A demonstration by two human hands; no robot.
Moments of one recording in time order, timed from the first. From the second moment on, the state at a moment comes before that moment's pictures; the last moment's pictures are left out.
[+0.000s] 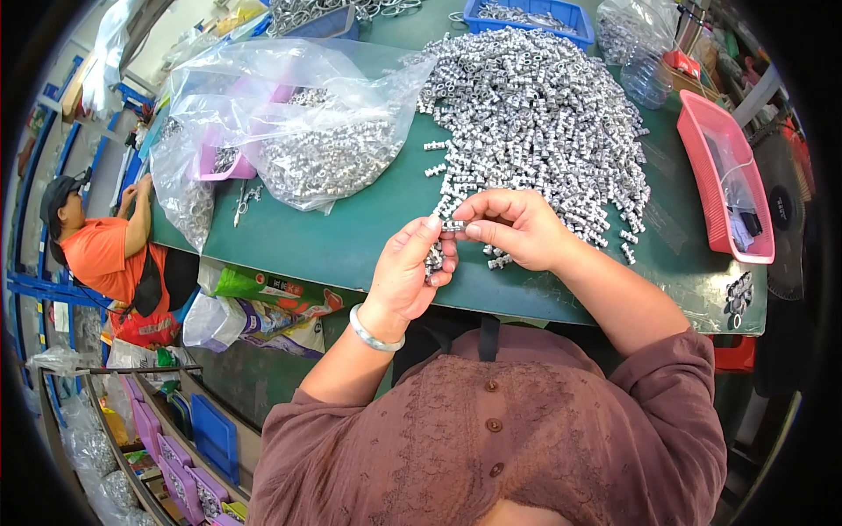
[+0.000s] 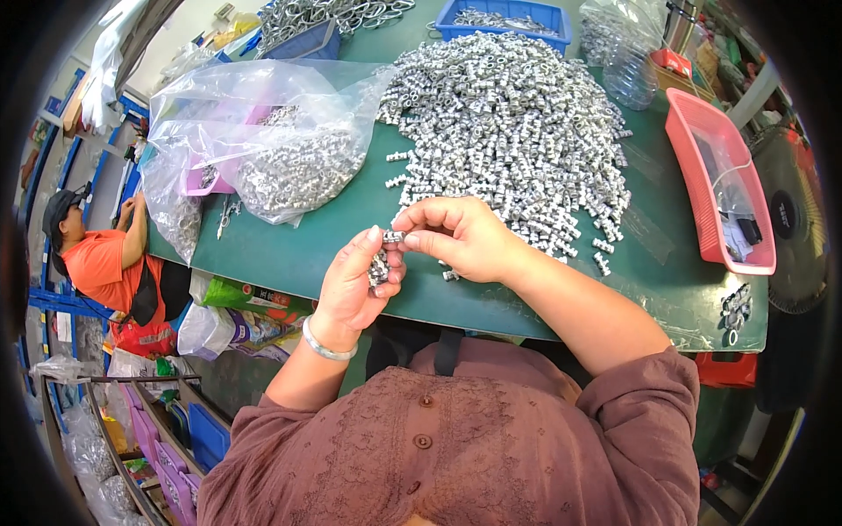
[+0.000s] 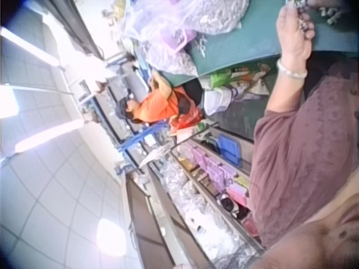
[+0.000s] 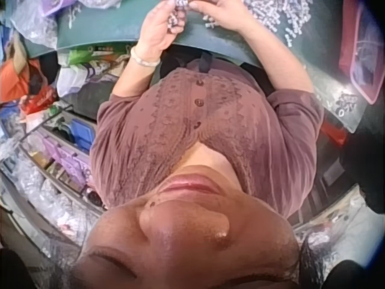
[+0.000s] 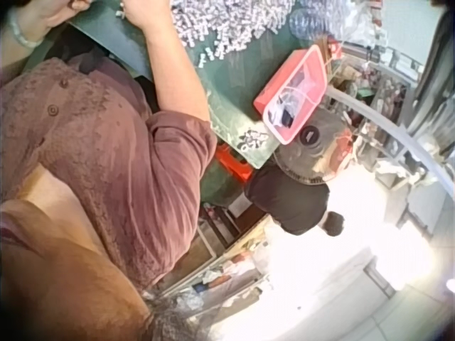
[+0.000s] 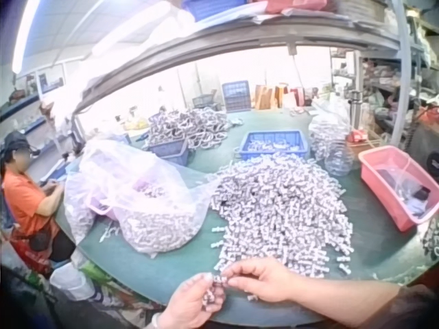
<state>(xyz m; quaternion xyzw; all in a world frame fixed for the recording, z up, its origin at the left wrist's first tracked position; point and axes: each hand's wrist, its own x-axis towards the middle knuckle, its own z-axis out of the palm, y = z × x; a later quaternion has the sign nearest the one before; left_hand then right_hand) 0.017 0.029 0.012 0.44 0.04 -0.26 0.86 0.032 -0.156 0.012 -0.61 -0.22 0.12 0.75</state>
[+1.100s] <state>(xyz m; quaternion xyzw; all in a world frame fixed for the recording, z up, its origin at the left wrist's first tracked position) 0.029 0.062 0.004 0.18 0.17 -0.26 0.93 0.059 -0.122 0.020 -0.93 -0.35 -0.09 0.11</state>
